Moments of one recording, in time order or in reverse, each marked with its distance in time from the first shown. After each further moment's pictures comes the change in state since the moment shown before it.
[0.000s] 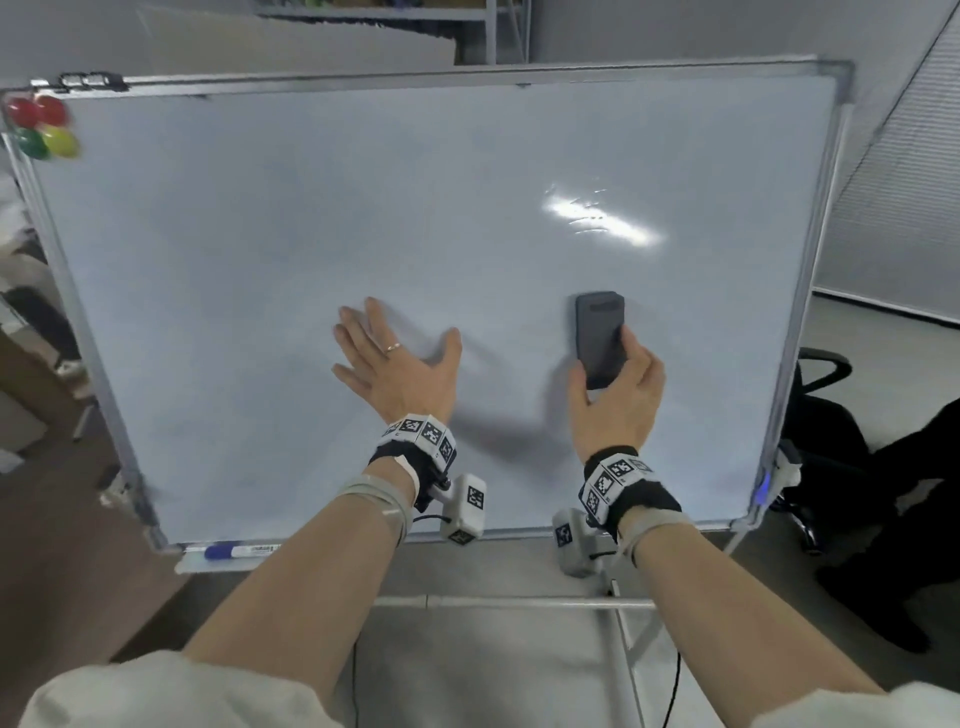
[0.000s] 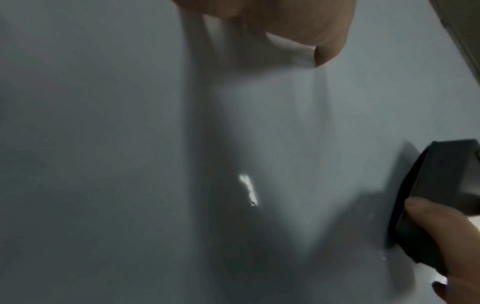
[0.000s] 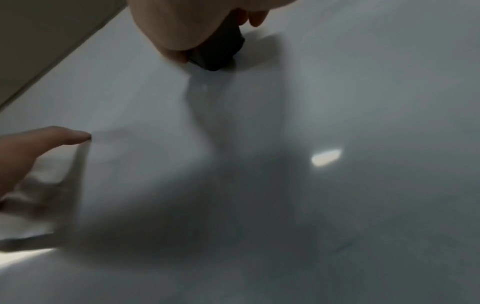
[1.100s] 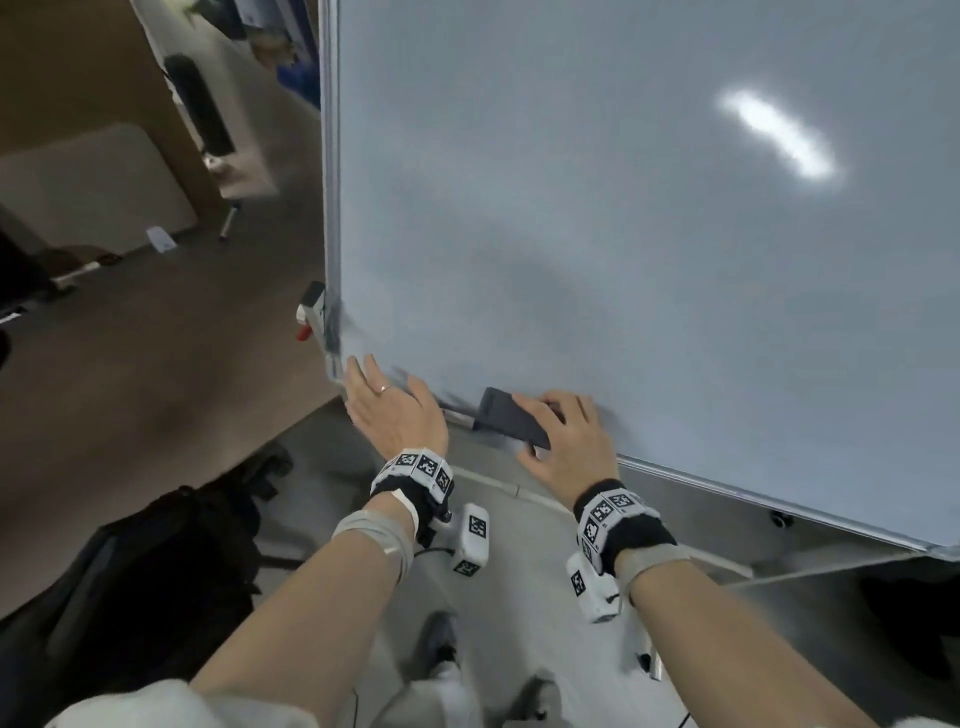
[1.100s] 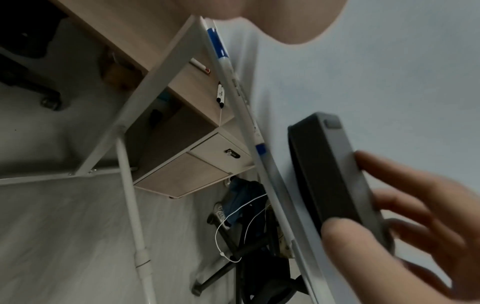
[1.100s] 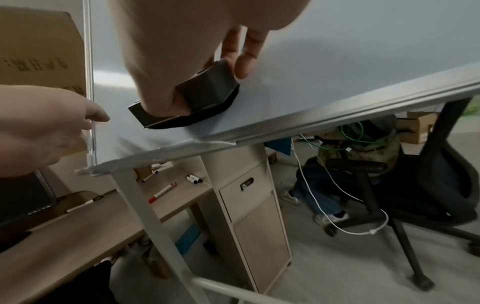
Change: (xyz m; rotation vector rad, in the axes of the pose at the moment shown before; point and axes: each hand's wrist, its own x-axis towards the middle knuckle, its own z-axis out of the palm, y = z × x) left_hand -0.038 -0.306 -0.102 0.183 0.021 -0.434; right_hand -0.247 -0.101 0.107 -0.188 -0.894 -0.540
